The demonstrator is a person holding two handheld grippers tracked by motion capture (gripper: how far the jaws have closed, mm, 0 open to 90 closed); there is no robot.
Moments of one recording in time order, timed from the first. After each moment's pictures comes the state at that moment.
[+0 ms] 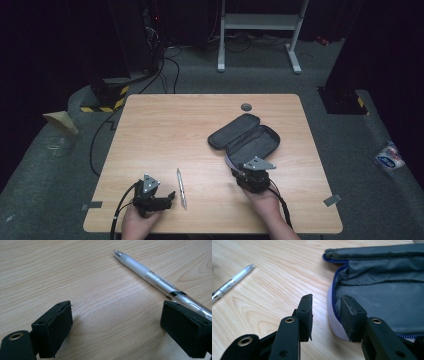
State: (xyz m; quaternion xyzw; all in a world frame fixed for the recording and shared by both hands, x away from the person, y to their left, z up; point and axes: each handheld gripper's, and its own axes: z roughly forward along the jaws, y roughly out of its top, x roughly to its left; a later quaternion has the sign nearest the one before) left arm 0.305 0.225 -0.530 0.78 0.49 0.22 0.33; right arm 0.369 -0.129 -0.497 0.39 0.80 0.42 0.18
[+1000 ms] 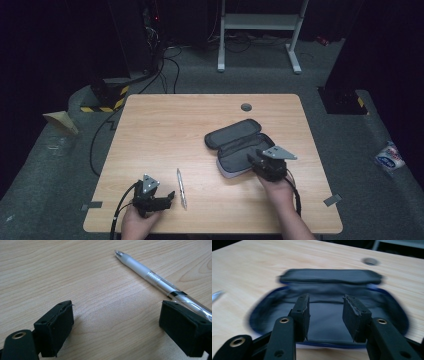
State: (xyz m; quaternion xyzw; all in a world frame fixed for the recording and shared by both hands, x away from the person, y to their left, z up) left arm 0.304 0.226 -0.529 0.77 0.49 0.22 0.34; right arm 0.393 -0.180 -0.468 0.43 0.75 0.44 0.24
